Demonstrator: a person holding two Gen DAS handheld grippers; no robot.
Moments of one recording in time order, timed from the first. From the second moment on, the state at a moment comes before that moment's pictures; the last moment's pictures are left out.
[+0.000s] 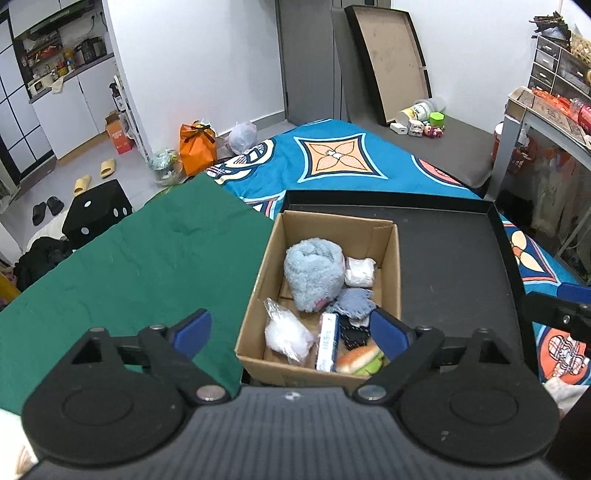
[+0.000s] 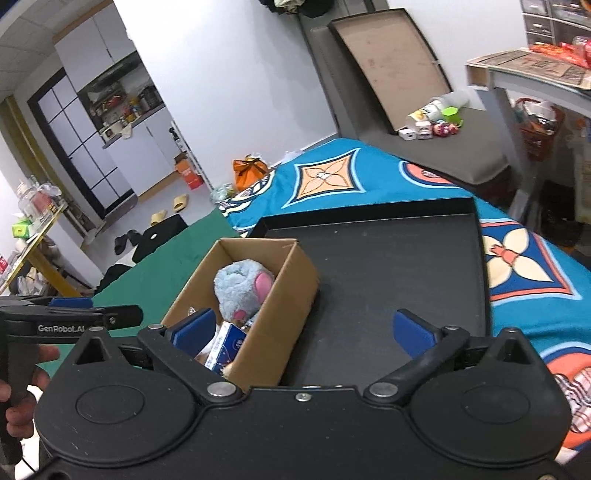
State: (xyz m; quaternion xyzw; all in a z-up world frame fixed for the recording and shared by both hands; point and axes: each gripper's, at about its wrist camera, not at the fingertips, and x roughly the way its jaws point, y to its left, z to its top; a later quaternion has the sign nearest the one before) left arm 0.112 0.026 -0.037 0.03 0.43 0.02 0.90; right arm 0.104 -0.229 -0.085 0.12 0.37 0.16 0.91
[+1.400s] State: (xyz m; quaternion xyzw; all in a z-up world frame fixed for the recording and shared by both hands) left arm 0.010 0.000 0.033 0.01 0.37 0.00 0.93; right arm 0.017 -0.262 -0.015 0.12 0.33 0.08 0.93
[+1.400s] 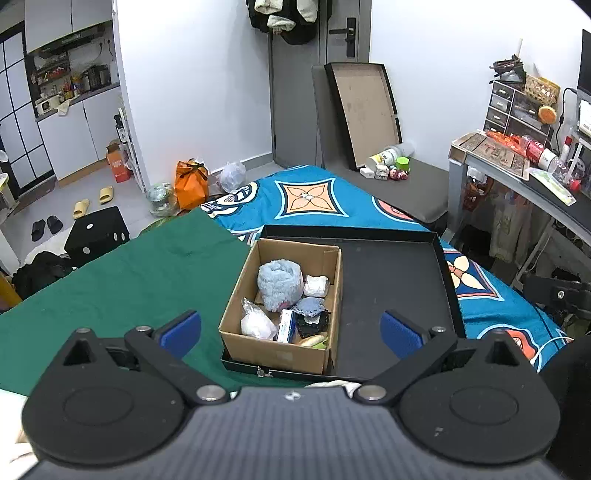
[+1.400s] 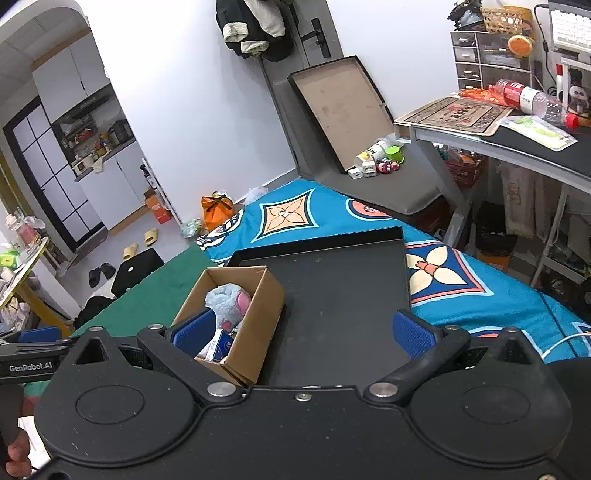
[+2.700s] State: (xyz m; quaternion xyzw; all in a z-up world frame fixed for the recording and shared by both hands) left arm -0.043 0.002 0.037 0.01 0.34 0.01 0.94; right arm -0.026 -0.243 -0.008 0.09 0.32 0.12 0.94
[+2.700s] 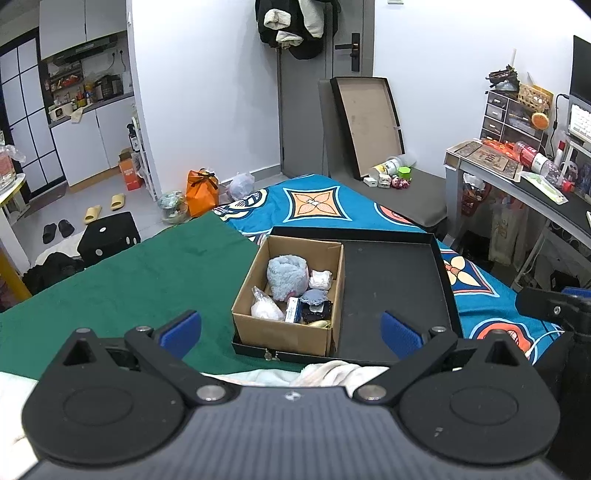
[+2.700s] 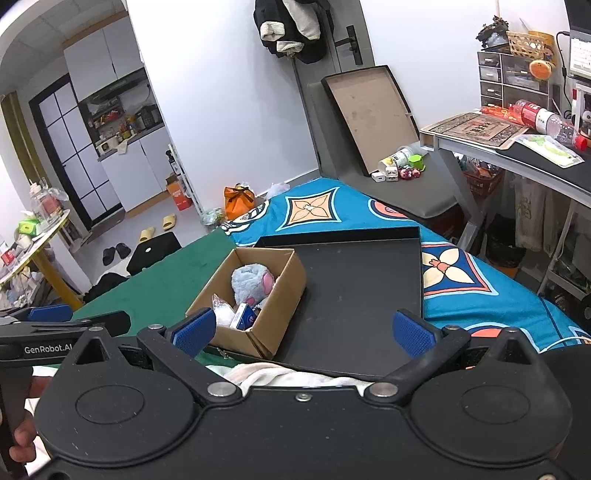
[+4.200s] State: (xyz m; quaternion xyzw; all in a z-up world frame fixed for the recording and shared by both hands) left arm -0.044 0.008 0.034 0.00 0.35 0.01 0.94; right arm -0.026 -0.238 -0.009 0.07 0.33 0.10 0.94
